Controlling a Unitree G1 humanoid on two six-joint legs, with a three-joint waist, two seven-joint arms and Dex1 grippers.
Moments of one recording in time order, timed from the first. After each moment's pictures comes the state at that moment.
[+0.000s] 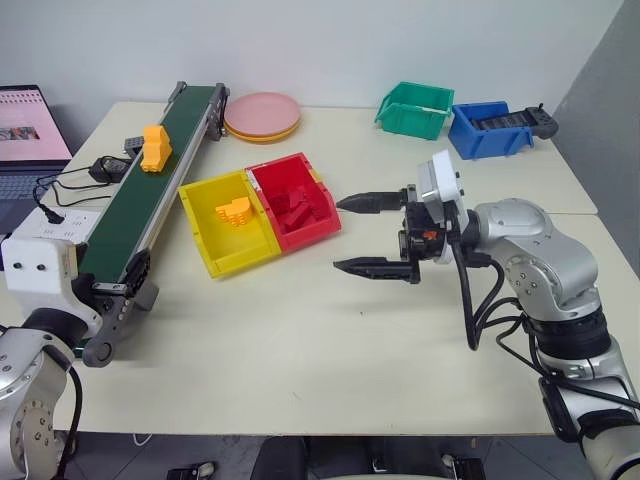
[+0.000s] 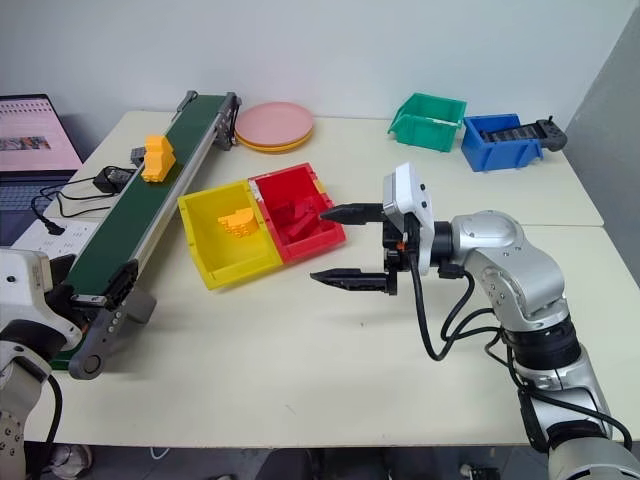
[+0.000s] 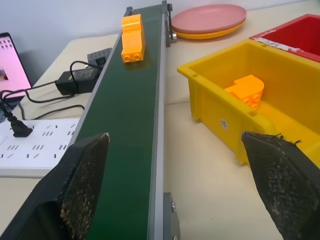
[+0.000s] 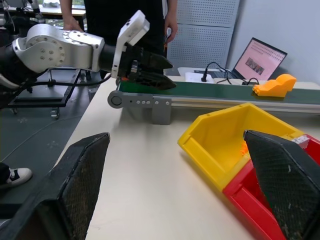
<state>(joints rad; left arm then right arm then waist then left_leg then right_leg) 0.11 0.59 0.66 -0.51 -0.48 0.68 -0.33 -0.69 -0.51 0.14 -0.29 0.57 0.58 1.08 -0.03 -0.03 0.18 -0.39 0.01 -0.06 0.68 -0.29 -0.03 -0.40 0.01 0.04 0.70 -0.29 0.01</state>
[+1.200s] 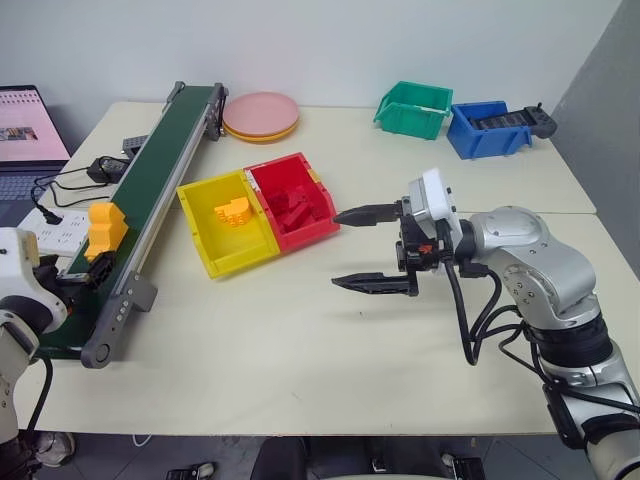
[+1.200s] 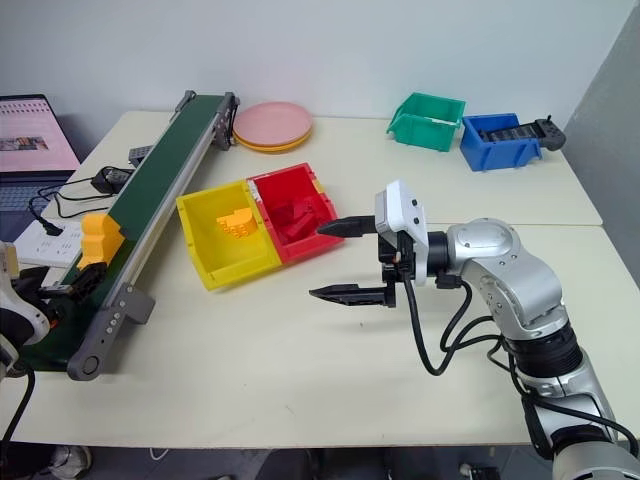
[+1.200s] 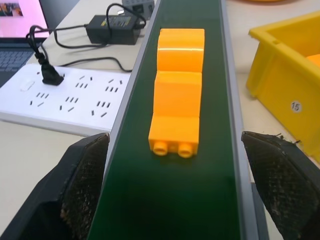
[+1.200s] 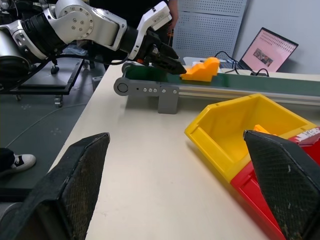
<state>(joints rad) -0.02 0.75 0.71 -0.22 -0.52 0.82 -0.36 -0.68 -0.53 0.18 -0.31 0.55 0.56 1.09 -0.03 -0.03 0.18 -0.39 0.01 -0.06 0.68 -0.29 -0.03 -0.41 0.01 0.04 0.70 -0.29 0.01</state>
